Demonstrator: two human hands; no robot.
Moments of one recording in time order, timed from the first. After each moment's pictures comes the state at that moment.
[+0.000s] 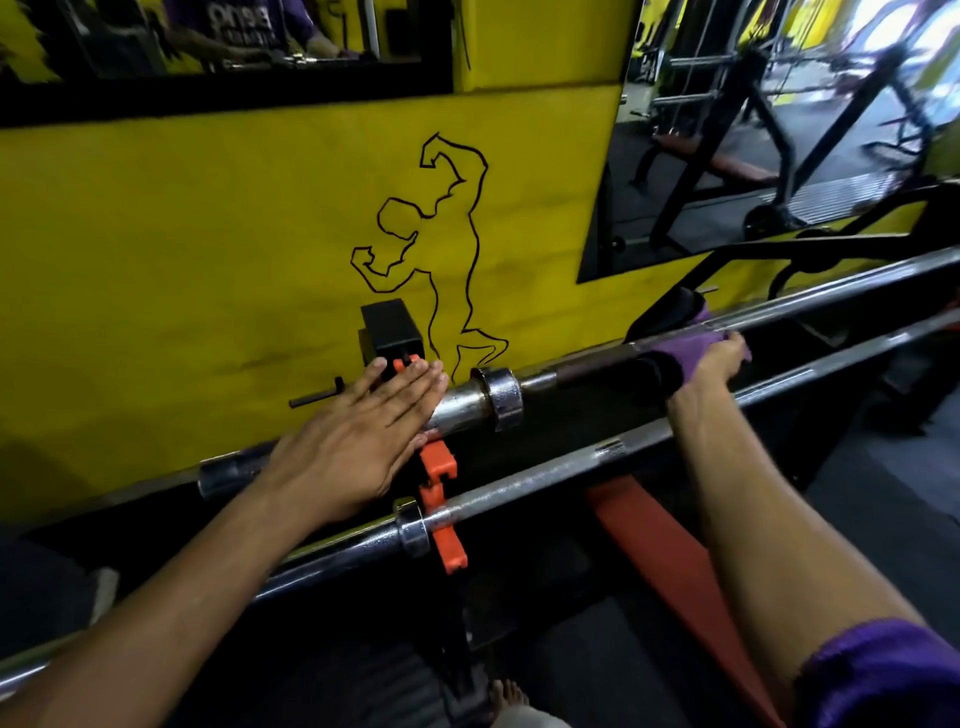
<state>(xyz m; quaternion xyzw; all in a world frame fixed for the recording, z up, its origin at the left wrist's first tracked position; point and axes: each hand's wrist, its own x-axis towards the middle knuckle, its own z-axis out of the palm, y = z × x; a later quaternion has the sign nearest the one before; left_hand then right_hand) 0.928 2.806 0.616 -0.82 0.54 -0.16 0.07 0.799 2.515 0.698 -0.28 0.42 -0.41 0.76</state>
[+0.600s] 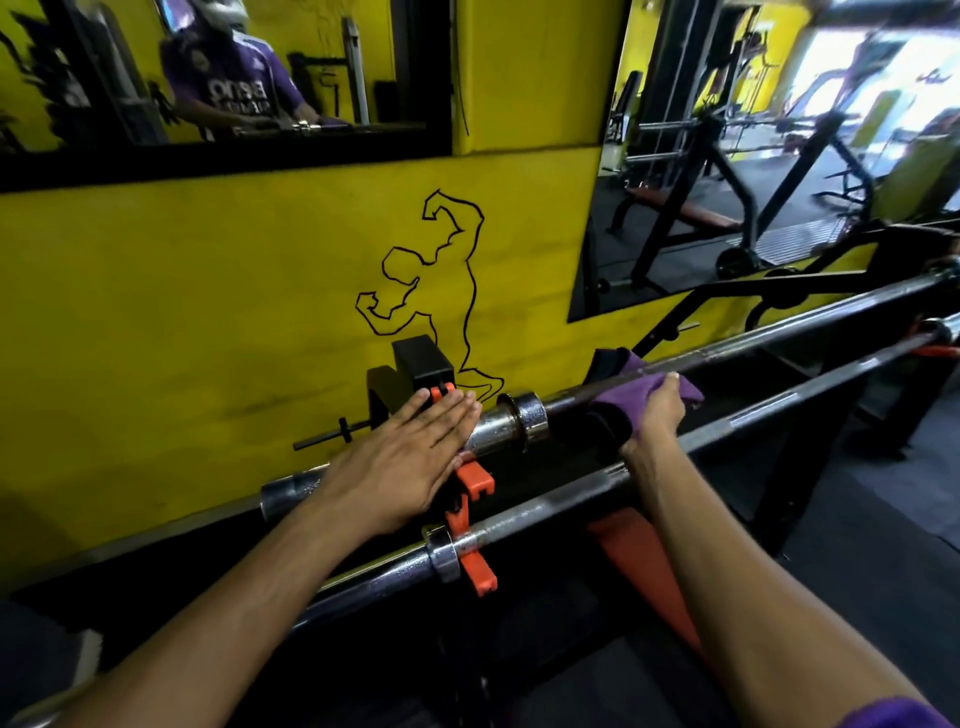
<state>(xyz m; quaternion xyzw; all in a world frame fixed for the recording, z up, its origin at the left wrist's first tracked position) 0.927 2.808 0.623 -0.82 0.56 -0.13 0.04 0.830 2.524 0.633 -0.33 0.43 -0.37 0.75</state>
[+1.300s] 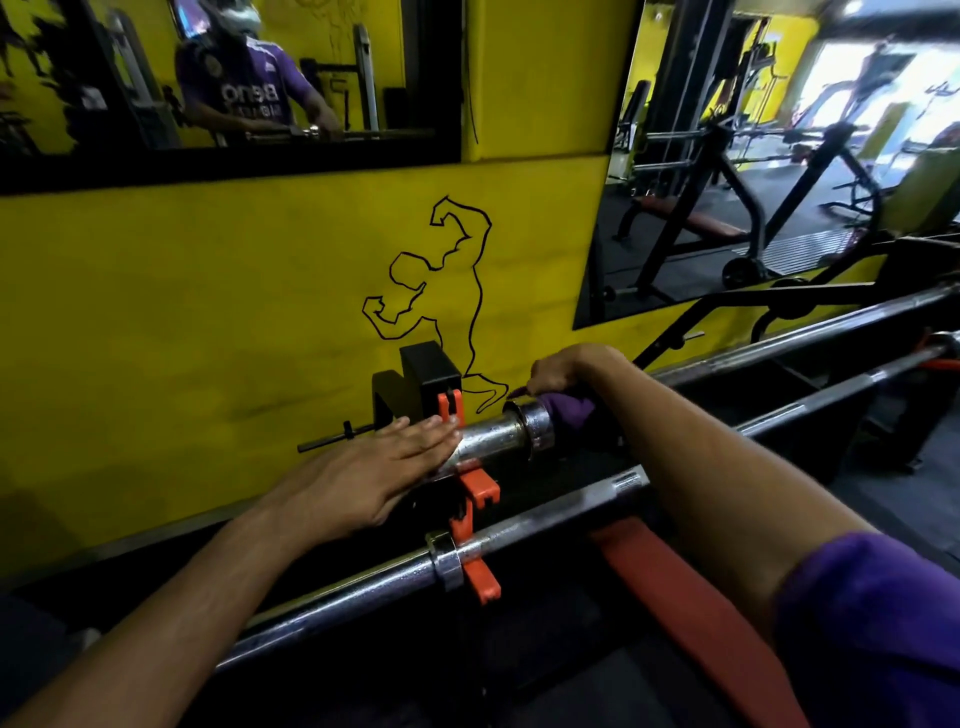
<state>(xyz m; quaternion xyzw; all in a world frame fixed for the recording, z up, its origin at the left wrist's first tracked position) 0.942 2.850 0.635 -0.79 0.61 -0.05 -0.01 0.920 2.545 0.693 -0.94 0.18 0.28 0.13</state>
